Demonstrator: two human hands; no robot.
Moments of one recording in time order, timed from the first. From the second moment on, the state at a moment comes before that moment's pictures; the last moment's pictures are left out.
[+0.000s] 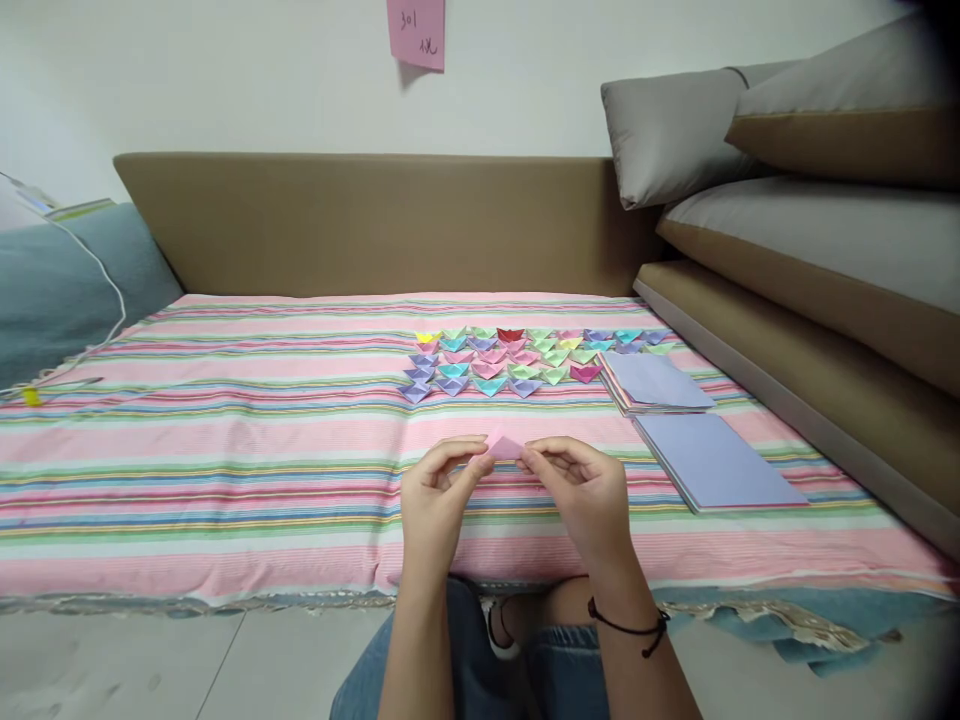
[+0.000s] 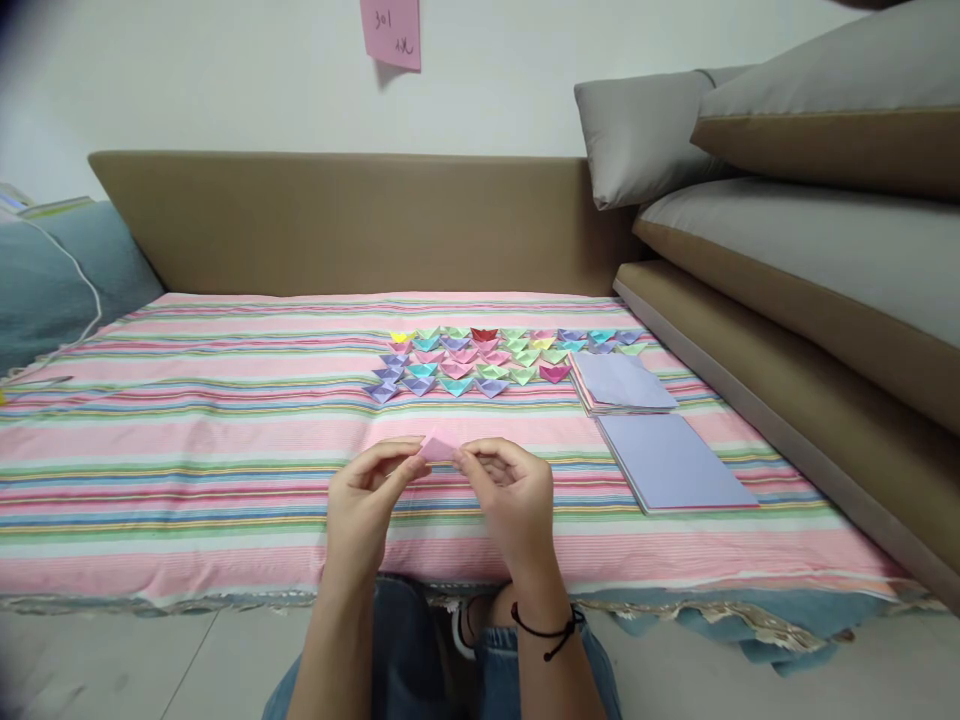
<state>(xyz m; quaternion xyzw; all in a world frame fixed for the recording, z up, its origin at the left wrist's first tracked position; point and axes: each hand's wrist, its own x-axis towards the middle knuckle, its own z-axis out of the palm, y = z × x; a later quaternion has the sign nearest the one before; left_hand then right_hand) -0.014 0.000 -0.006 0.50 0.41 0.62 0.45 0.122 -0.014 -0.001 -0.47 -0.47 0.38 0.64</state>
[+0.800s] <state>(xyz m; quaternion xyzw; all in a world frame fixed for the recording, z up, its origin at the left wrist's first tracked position) -0.020 0.001 -0.007 0.57 0.43 0.57 0.41 0.128 -0.014 -0.003 -0.46 -0.56 0.37 0.58</state>
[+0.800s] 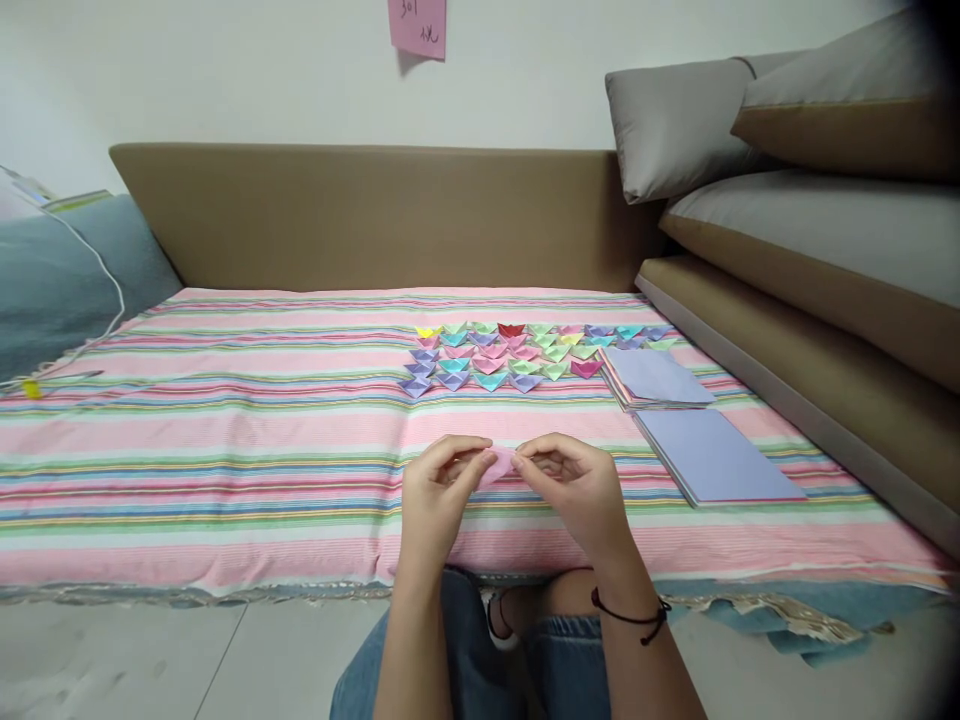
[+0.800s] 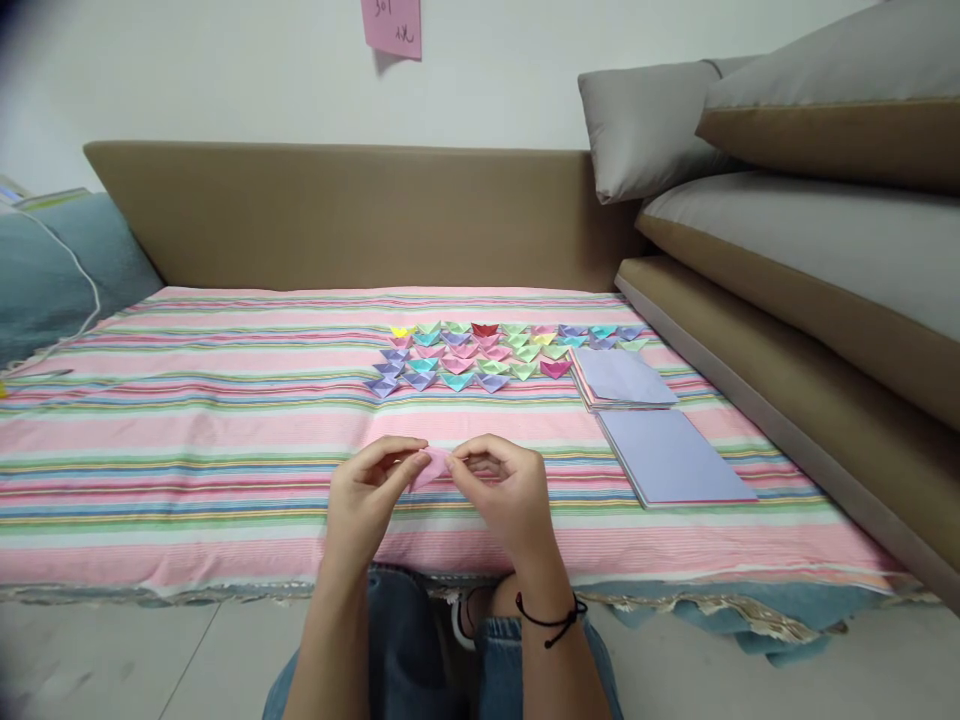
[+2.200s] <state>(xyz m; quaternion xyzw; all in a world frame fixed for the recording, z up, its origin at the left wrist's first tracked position) -0.011 0.000 -0.005 0.44 0.41 0.64 0.48 0.117 -0.007 -0.006 -0.44 -0.41 0.52 0.61</state>
